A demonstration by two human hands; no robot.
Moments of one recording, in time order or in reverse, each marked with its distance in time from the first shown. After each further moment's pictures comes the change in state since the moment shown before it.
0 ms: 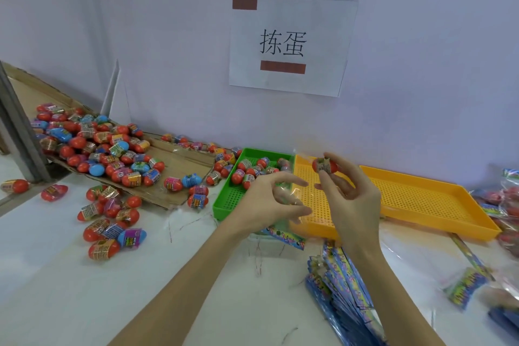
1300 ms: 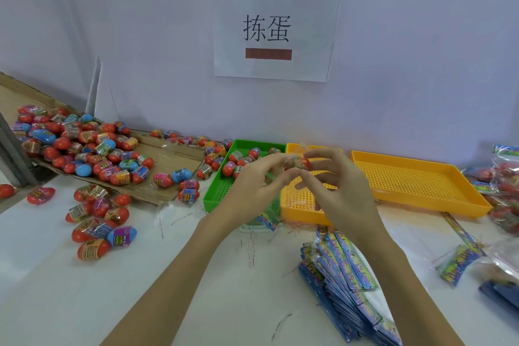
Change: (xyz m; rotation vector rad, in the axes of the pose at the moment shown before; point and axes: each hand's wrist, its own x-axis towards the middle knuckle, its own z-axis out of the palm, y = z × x) left_hand 0.000 0.012 0.003 0.302 0.130 0.273; right_hand 0.002 -0.005 -0.017 -0.233 -0.250 -0.016
